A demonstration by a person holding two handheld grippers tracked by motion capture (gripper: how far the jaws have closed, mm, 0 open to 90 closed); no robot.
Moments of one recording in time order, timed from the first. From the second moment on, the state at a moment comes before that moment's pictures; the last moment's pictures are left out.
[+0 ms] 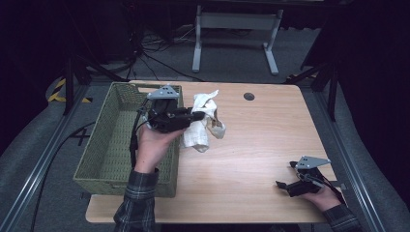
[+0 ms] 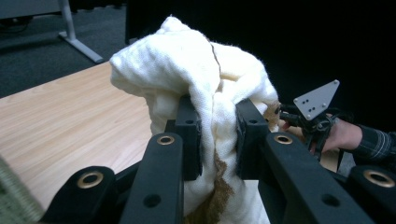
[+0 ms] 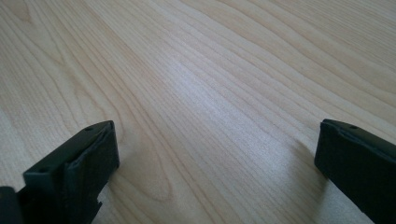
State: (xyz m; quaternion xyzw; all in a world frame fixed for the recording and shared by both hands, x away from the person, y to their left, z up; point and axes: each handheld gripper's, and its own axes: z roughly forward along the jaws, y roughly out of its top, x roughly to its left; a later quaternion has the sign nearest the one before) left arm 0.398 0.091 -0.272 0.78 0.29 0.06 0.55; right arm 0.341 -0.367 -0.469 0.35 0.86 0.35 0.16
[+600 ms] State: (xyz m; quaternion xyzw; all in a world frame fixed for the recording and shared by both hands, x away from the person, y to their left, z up) left arm 0.395 0.015 -0.314 0.82 0.25 0.02 0.52; right arm 0.341 -0.367 -0.469 0.35 0.86 0.35 0.16
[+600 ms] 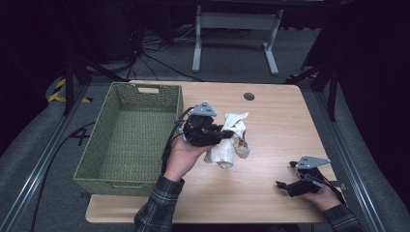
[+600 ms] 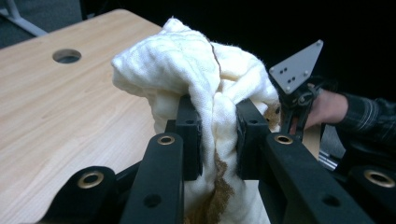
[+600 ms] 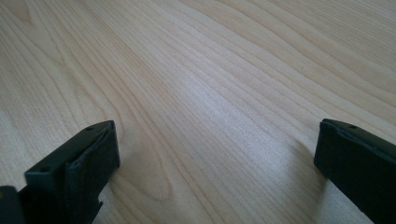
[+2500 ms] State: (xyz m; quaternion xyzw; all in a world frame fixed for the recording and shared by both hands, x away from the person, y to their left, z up) left arm 0.390 -0.076 -0.424 0.89 0.19 -0.05 0.42; right arm 0.336 -0.374 -0.464 0.35 0.85 0.35 0.15
